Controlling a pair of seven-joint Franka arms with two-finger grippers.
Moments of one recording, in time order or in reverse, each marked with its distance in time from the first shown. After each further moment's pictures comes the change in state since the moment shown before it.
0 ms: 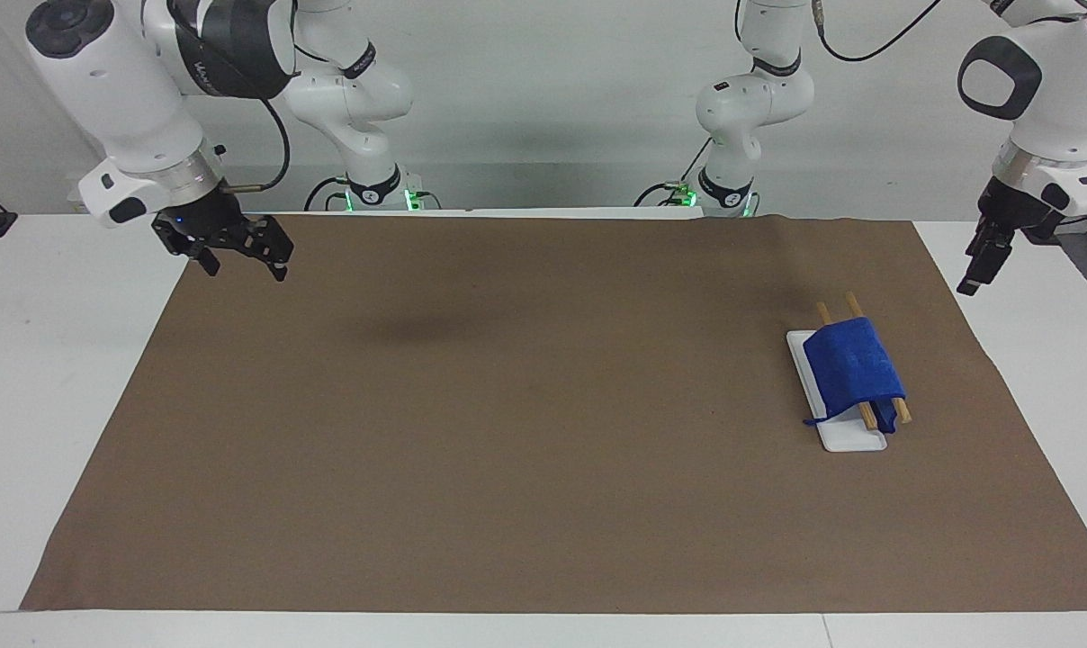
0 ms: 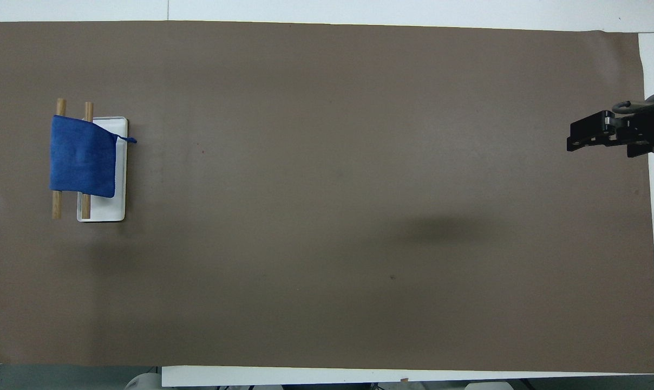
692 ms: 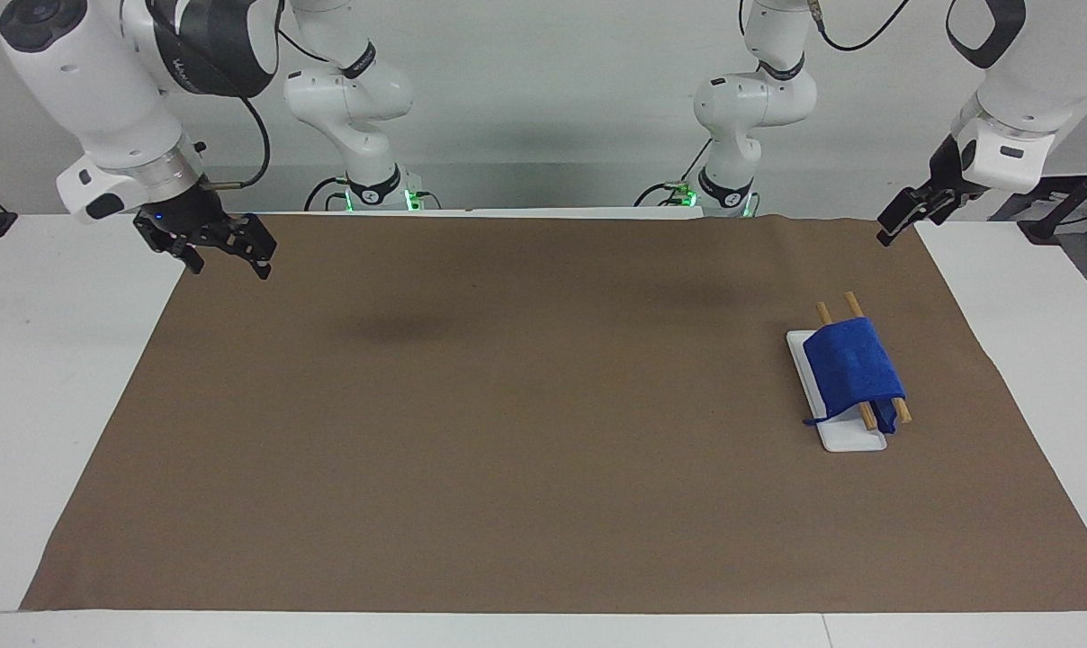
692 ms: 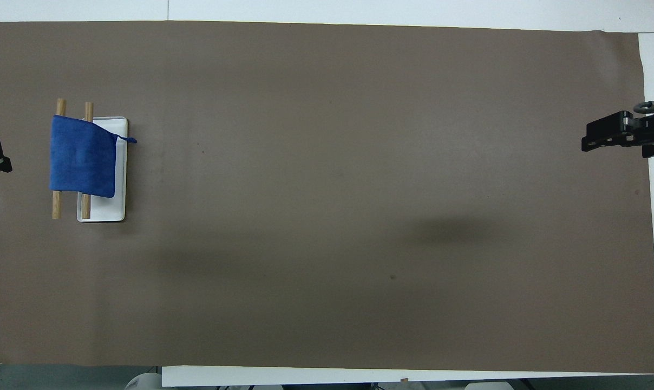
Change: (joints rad) left arm -0.190 0.119 -0.017 0.349 -0.070 -0.476 0.431; right arm 0.000 -0.006 -0.038 -0.002 0.000 0.000 -0.030
